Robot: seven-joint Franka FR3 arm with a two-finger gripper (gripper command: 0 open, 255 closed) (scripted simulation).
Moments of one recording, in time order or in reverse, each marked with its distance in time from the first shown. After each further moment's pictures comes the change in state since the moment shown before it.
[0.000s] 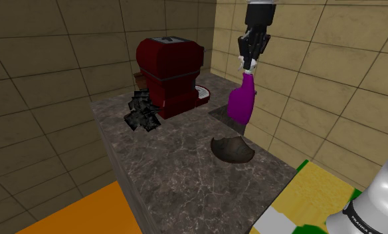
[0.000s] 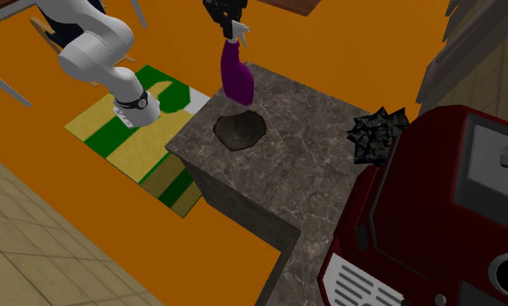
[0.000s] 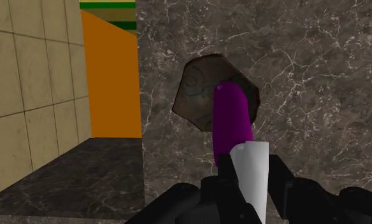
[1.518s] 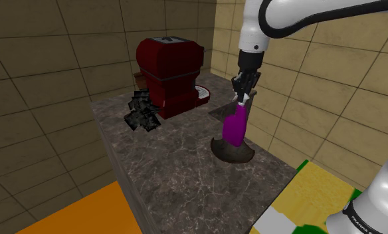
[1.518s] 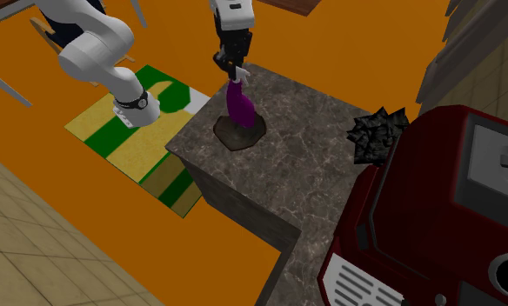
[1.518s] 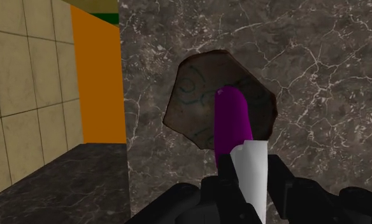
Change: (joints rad) arm 0.002 -0.047 0.001 -0.360 0.005 0.313 -0.004
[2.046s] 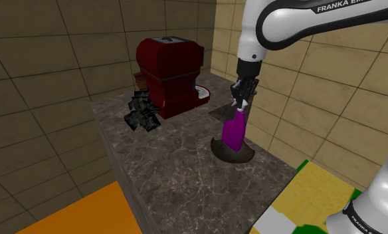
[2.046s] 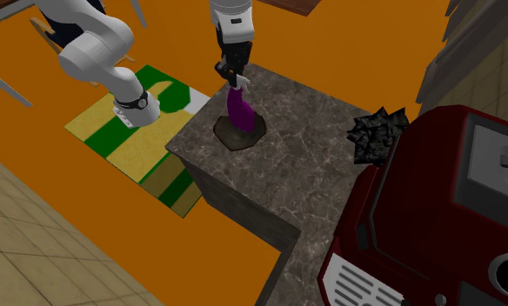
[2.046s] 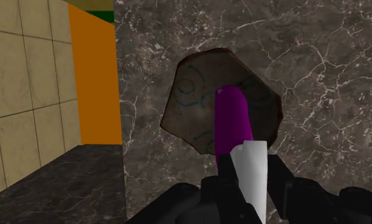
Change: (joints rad) arm 0.000 0.006 0.000 -0.060 0.000 0.066 -0.001
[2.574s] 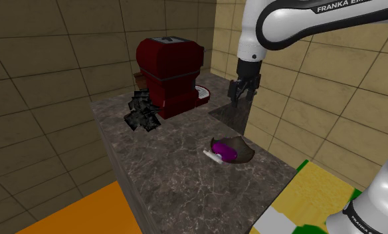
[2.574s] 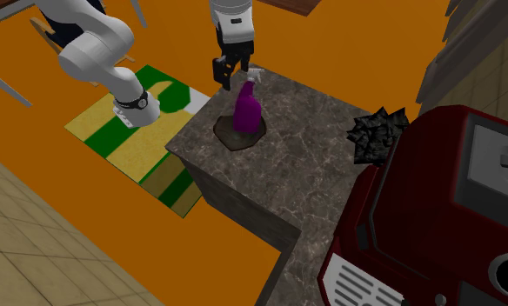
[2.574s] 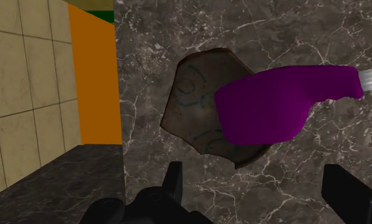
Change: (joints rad) arm 0.000 0.000 0.000 -0.001 0.000 0.001 0.000
